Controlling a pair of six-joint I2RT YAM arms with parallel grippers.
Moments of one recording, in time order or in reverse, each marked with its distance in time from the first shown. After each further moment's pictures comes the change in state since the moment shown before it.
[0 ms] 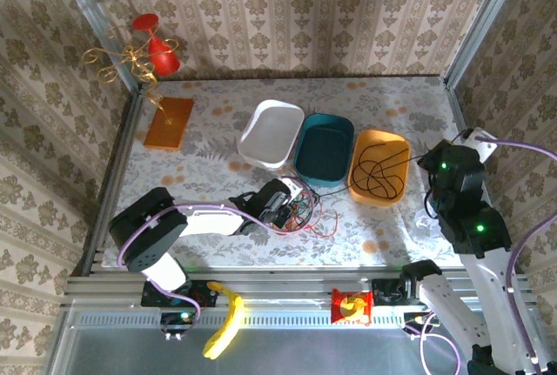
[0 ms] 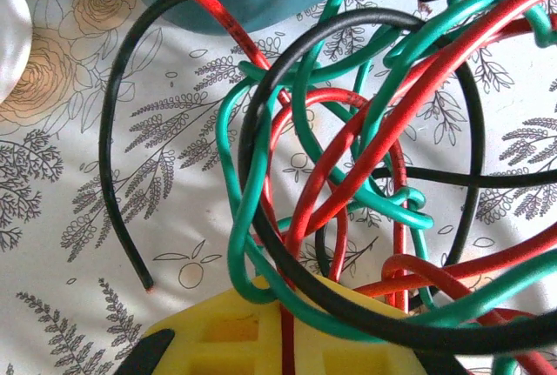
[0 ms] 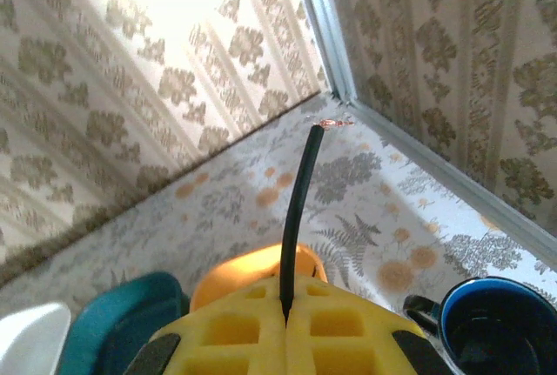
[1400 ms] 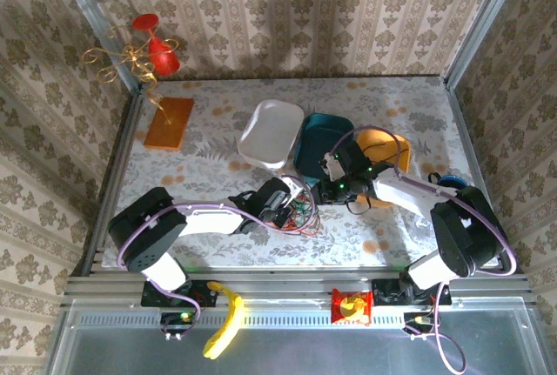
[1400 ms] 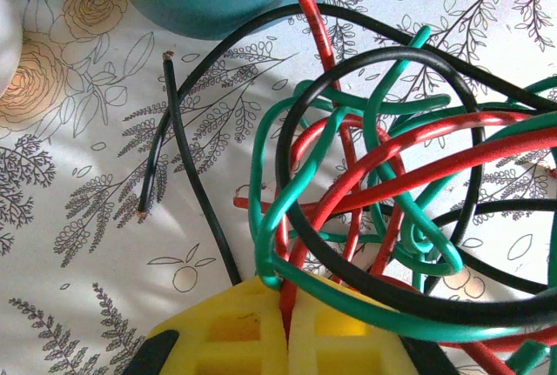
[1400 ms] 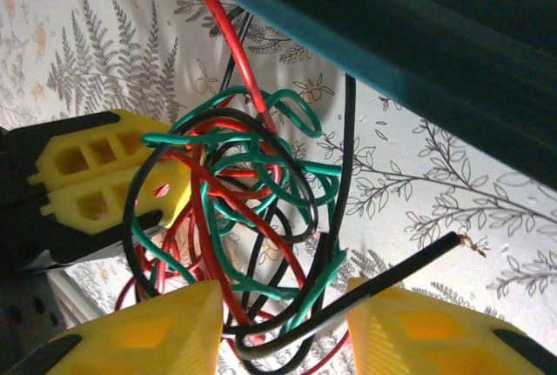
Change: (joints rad) left arm 0.006 -0.003 0.008 -0.009 0.030 0.005; right arm 0.318 0.853 -0.148 0.253 -1.018 -0.147
